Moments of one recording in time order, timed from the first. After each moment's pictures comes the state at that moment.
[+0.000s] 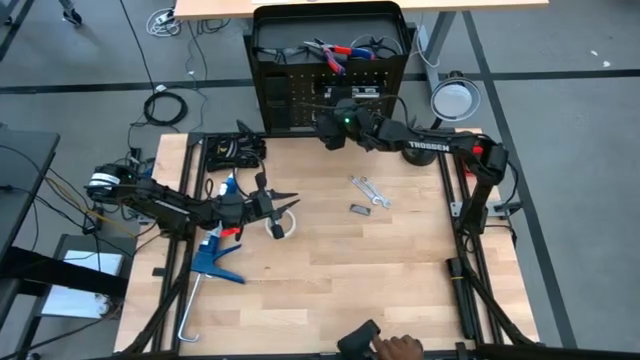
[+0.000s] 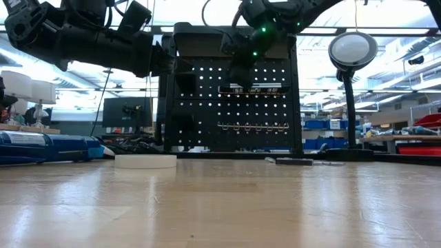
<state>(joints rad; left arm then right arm) -0.07 1.34 0.36 0.95 -0.44 0.27 -0.44 1.79 1.44 -0.03 0.47 -0.97</state>
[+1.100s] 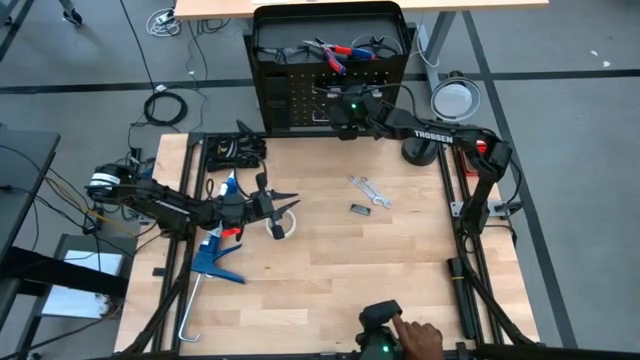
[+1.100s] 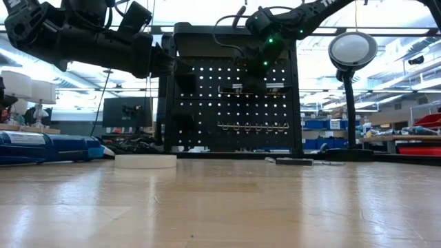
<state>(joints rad) -0.07 1.34 0.36 0.94 -0.44 0.27 -0.57 1.79 1.44 -0.15 0.47 -0.93</state>
